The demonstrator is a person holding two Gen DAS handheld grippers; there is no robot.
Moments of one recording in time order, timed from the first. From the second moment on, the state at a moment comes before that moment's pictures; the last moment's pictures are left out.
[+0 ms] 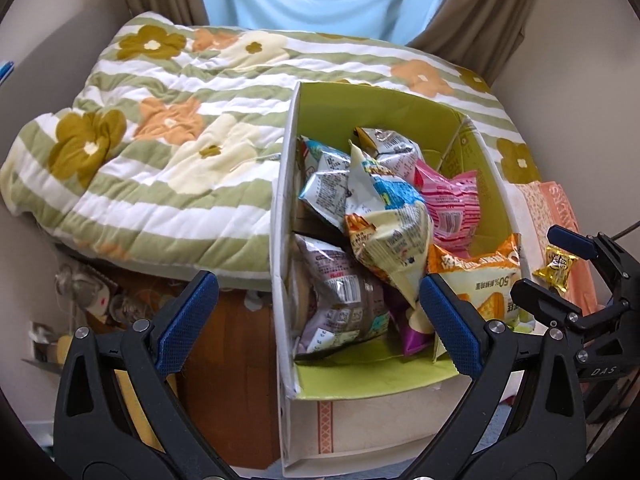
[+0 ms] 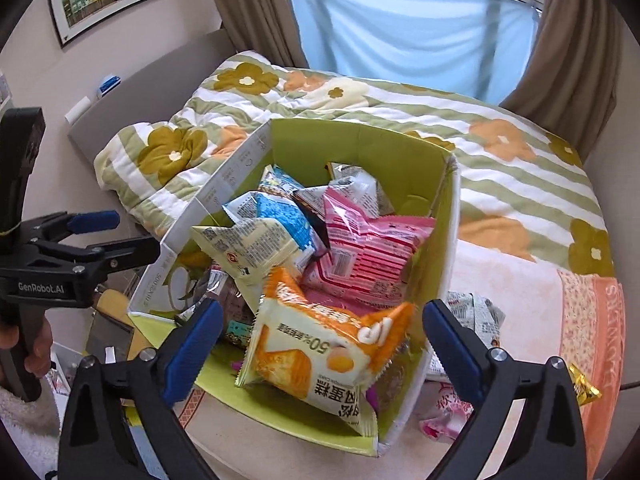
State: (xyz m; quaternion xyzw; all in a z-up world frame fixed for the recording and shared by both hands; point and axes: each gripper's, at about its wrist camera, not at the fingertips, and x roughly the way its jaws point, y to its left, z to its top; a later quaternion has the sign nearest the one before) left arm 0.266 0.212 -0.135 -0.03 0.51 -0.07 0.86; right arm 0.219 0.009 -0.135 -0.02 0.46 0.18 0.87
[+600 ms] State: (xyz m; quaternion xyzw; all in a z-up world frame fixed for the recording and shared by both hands) left arm 0.228 0.167 -0.111 -0.01 0.47 -0.15 0.87; right arm 0.161 -0.021 -0.093 0.03 0.41 0.13 0.90
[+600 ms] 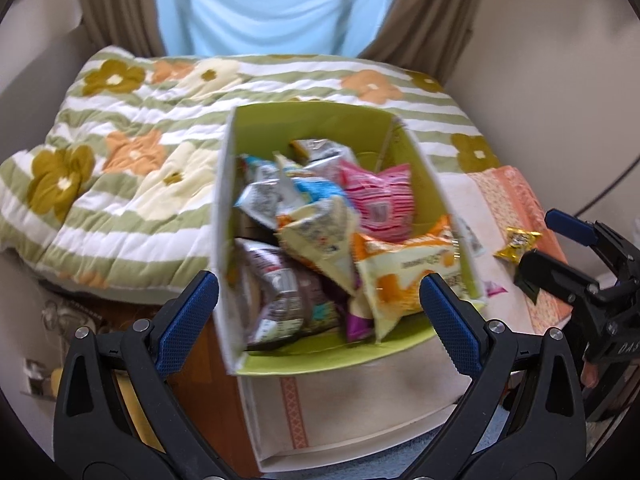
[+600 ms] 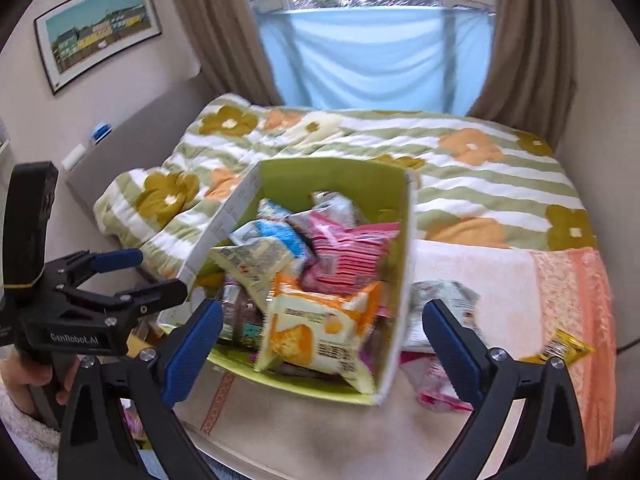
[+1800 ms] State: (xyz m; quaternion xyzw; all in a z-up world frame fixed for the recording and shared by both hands) left arm 0.246 -0.149 -0.165 0.08 0.50 -0.07 0.86; right arm 0.140 -0.321 -0.189 0.10 0.51 0.06 0.85
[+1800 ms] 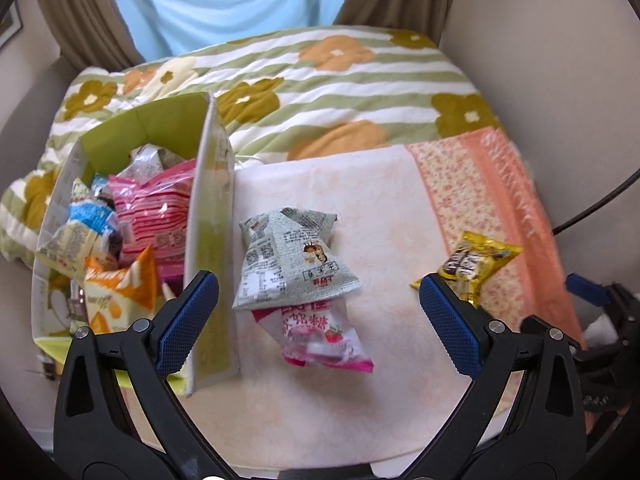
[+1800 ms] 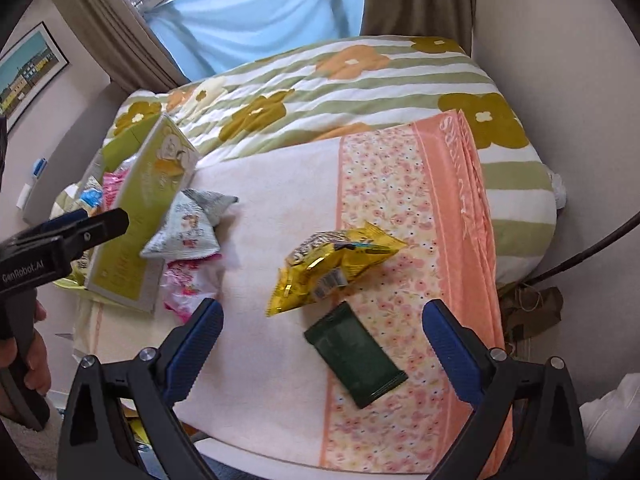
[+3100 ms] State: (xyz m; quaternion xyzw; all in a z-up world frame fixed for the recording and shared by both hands) left arm 0.352 -0.195 -0.287 0.15 0.60 -0.06 0.78; right arm 0.216 -0.314 -0.264 0.13 0.58 0.07 0.80
